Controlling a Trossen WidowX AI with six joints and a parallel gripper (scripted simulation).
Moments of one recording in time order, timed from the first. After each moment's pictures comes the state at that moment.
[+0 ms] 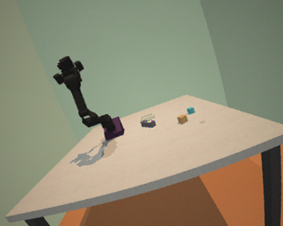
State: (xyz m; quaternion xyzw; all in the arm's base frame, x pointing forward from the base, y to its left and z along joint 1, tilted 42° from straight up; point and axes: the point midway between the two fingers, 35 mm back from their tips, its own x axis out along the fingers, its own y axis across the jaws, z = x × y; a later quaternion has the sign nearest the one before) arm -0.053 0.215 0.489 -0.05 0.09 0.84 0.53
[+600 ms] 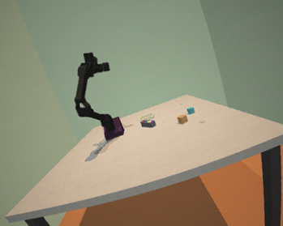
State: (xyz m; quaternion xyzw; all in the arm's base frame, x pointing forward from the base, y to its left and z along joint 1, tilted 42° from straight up) arm 0.127 0.282 0.368 -0.15 0.26 0.57 0.76
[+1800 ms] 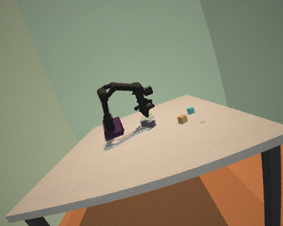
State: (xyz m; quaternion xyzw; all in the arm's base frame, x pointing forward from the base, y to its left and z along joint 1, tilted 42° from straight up) arm 0.309 -0.072 0.082 -0.39 0.72 -0.08 0.57
